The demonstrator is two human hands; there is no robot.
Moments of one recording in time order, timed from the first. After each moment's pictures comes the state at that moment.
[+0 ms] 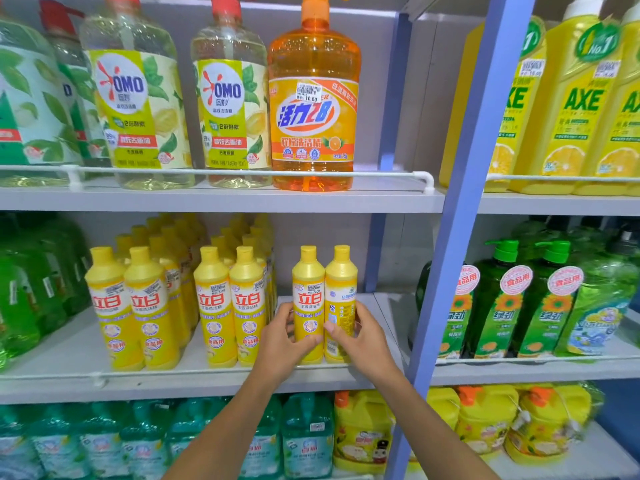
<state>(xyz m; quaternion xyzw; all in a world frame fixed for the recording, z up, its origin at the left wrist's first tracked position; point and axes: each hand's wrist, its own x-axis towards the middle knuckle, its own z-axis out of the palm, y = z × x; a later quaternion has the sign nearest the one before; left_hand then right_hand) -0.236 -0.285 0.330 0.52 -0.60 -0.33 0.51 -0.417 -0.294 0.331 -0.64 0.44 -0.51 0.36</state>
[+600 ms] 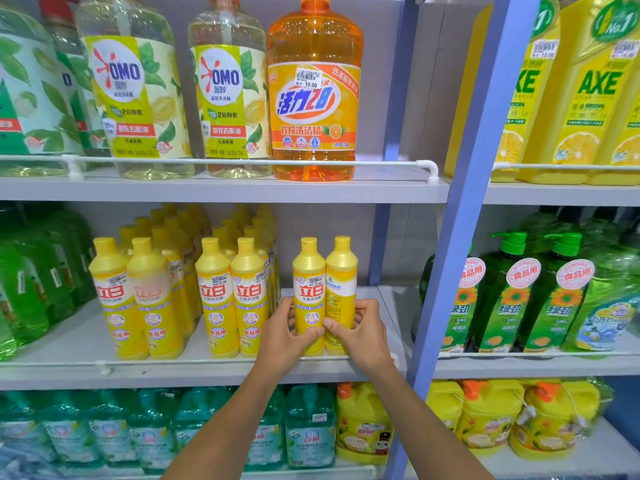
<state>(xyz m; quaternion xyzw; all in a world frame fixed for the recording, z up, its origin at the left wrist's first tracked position) -0.239 -0.285 0.324 0.52 -0.60 -0.31 0.52 -0.411 -0.309 0.315 -0.59 0.51 -0.52 0.35</state>
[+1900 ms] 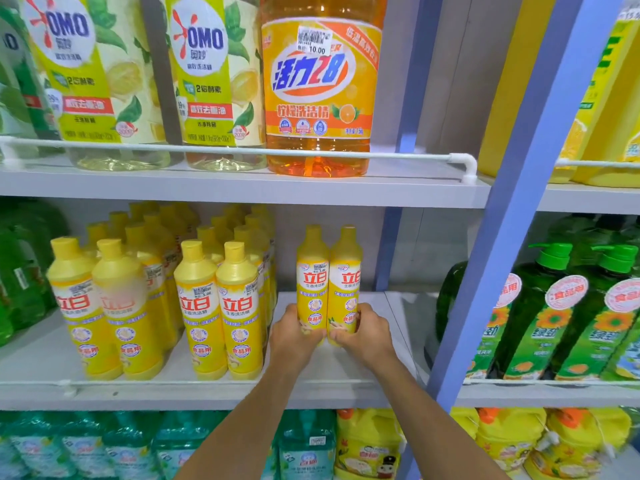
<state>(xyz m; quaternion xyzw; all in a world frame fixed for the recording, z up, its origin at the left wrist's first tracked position) -0.259 -0.364 0.298 0.66 -0.54 -0.28 0.44 -0.416 -0.382 0.309 -0.65 0.64 -0.33 0.25</state>
